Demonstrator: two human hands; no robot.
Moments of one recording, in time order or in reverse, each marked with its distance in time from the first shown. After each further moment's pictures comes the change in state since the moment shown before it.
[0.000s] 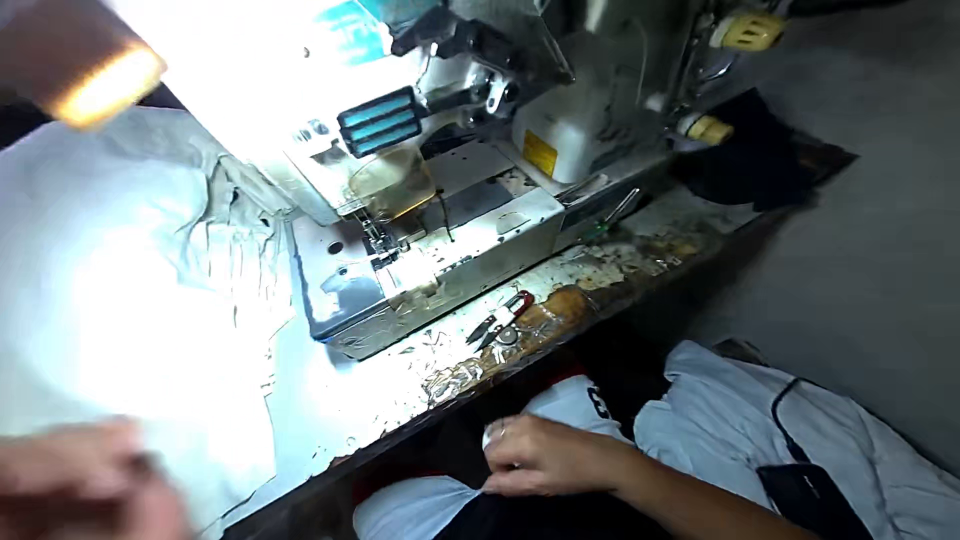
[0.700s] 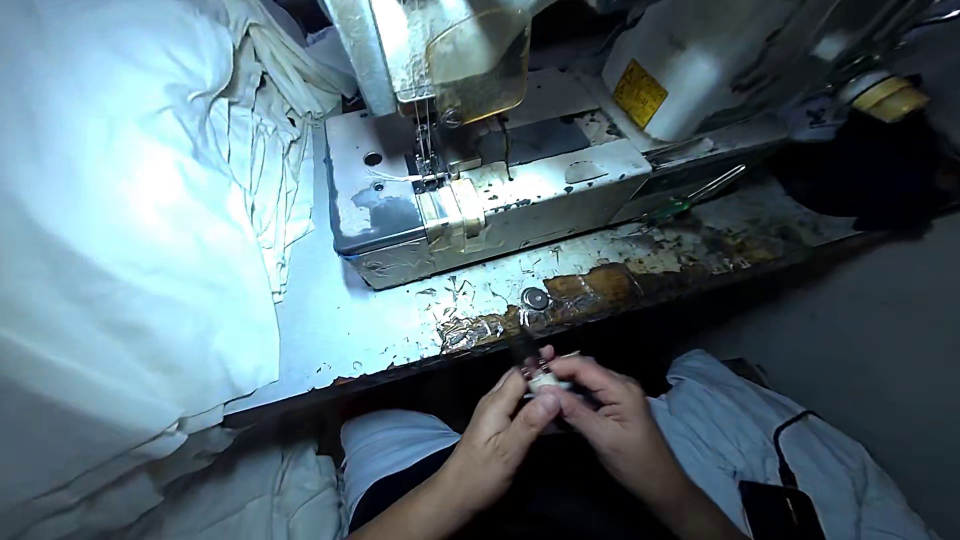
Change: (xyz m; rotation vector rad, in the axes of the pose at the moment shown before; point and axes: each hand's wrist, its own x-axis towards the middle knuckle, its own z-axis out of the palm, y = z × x) left_hand -0.158 -0.033 0.170 -0.244 -0.675 -0.694; right_hand -0.010 -0.049 -0.015 0.127 0.630 0.290
